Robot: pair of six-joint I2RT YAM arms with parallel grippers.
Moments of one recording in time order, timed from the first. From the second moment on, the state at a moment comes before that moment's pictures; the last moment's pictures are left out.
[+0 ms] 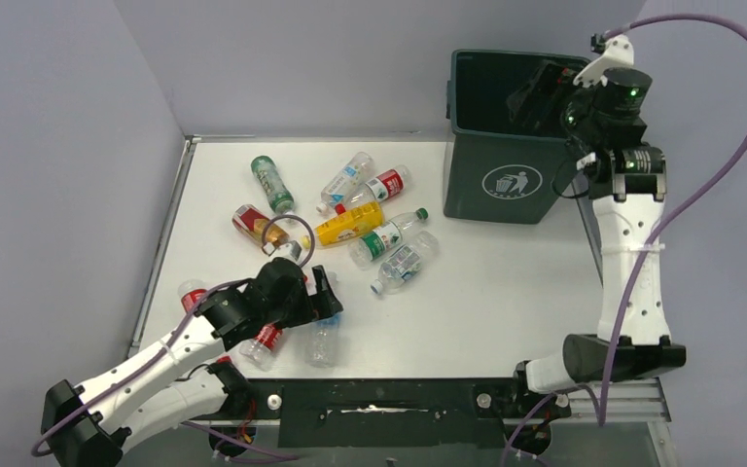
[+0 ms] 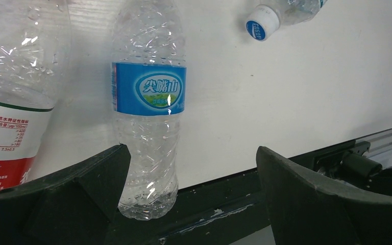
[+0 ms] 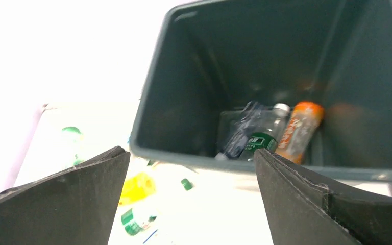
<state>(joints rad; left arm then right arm) -0.79 0.86 0.65 -0.64 -0.09 -0.95 -0.02 1.49 1.98 -0.74 -0.13 0.27</state>
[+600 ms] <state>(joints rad) -0.86 1.05 0.59 -0.62 -0.12 -0.98 0.42 1.08 1.24 -0.63 -0.11 0.40</state>
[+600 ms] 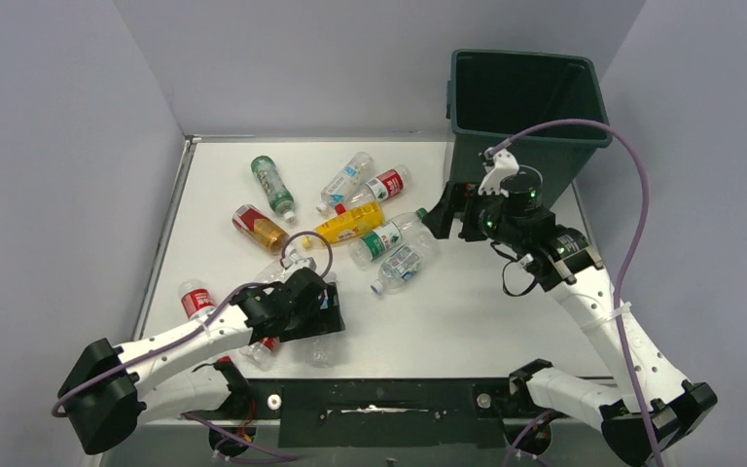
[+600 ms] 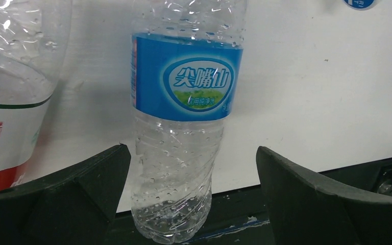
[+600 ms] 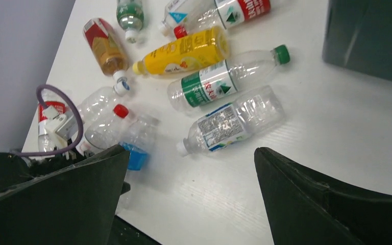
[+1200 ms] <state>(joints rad) -0.92 1.13 0.59 -0.51 -0.13 -0.98 0.60 1.03 0.95 -0.52 -0.07 0.52</state>
